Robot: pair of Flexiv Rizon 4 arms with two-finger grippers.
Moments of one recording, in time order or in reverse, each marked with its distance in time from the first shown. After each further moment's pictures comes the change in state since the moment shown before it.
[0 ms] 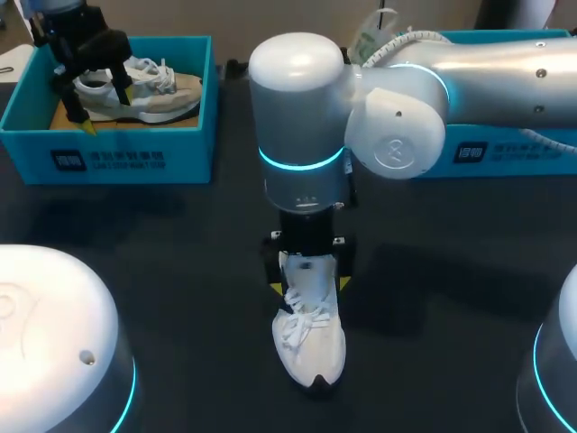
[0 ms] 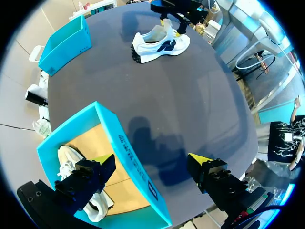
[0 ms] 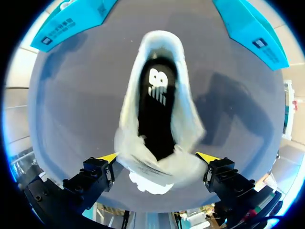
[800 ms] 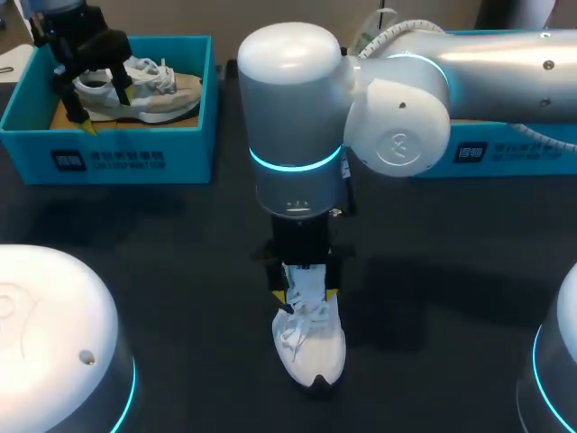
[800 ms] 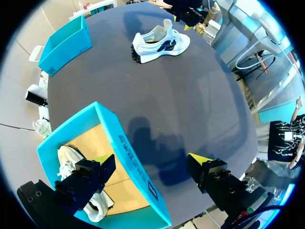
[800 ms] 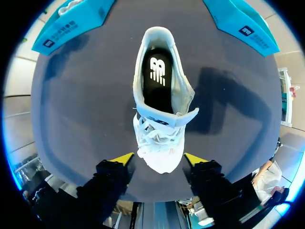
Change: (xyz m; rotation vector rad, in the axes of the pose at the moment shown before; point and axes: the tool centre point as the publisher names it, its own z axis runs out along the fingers) left arm 0.000 0.000 0.000 0.000 0.000 0.000; right arm 0.010 -0.034 -0.026 0.010 0.006 0.063
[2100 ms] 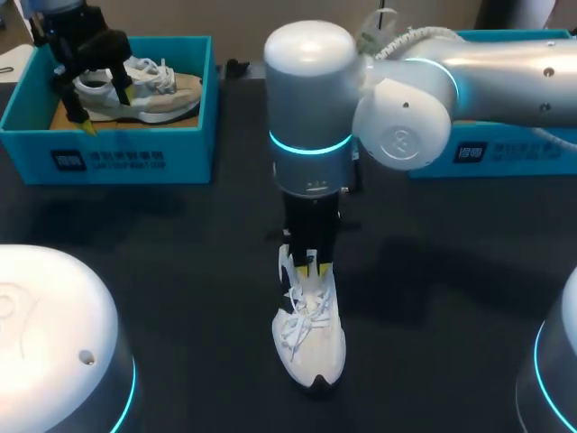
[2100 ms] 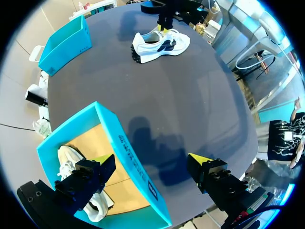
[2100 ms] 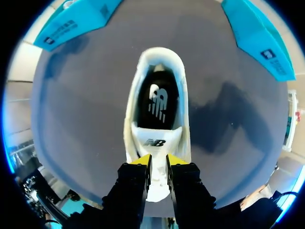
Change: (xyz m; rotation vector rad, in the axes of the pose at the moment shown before) left arm 0.000 0.000 0.000 0.000 0.000 0.000; right arm -0.013 0.069 0.024 -0.040 0.014 -0.165
